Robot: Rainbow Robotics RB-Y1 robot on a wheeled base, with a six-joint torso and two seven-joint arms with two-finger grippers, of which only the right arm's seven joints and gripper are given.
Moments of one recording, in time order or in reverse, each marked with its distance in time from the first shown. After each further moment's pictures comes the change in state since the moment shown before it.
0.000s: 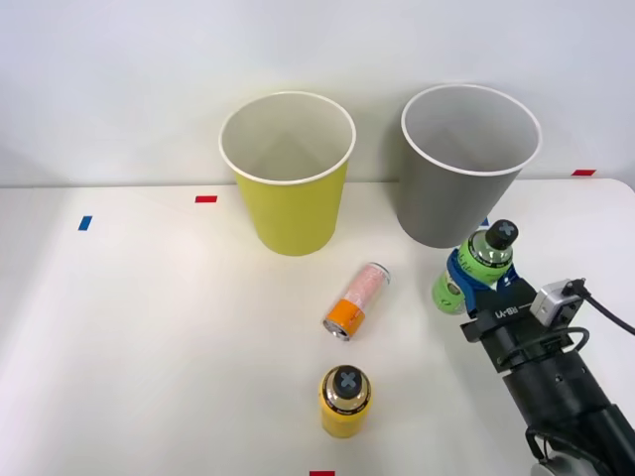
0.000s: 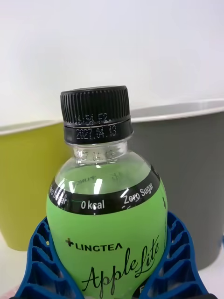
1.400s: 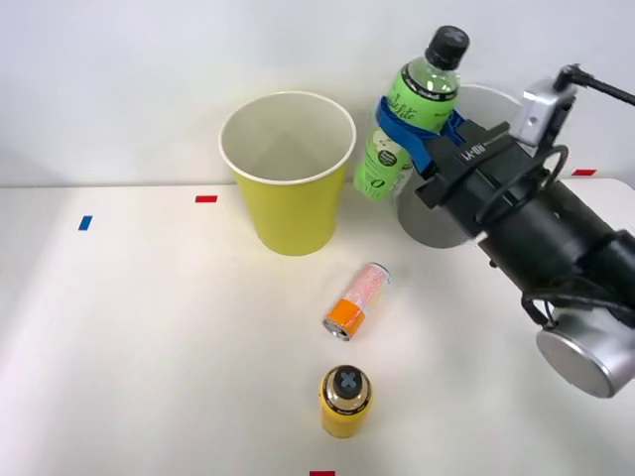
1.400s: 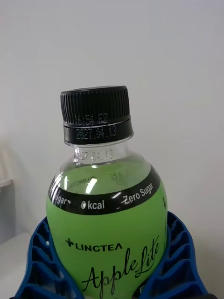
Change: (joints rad) arm -0.432 -0.164 0.020 -0.373 -0.102 0.521 -0.246
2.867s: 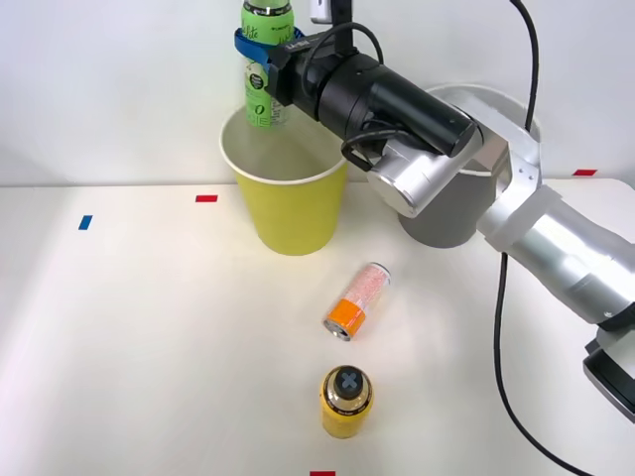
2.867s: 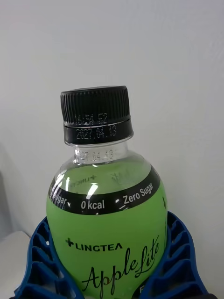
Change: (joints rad) arm -0.750 0.274 0.288 0.778 0.051 0.044 -0.157
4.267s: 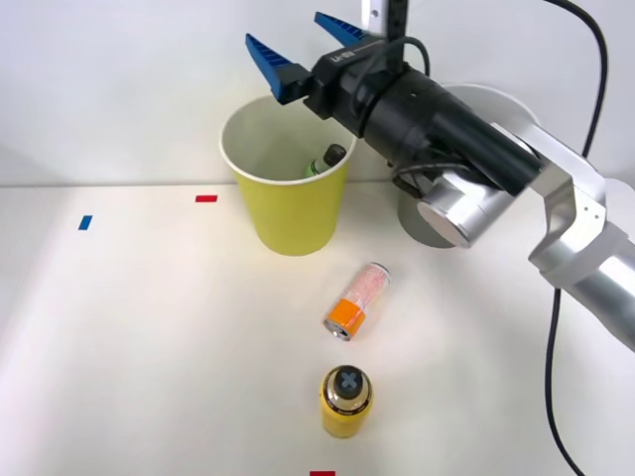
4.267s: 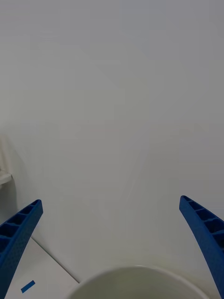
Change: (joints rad) arm 0.186 -0.139 -0.056 -0.265 0.031 -0.059 -0.015
